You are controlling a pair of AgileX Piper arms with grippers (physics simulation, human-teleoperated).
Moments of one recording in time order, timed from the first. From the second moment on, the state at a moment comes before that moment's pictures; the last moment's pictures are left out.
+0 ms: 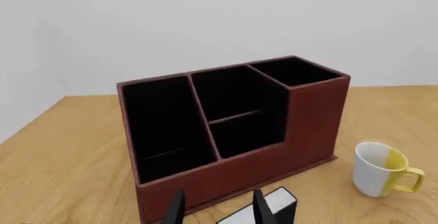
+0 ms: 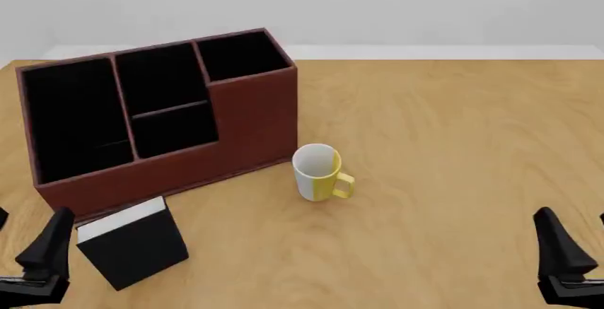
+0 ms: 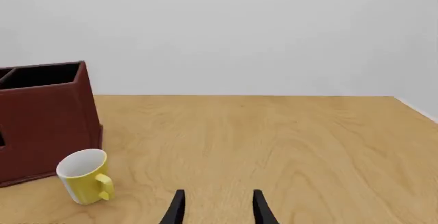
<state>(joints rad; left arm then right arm) -0.02 0.03 -0.01 0.00 0.03 0.00 0.00 0.00 0.00 -0.01</state>
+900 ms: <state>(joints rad) -0.25 0.47 -0.39 0.06 0.11 0.00 0.01 -0.01 0.00 -0.02</state>
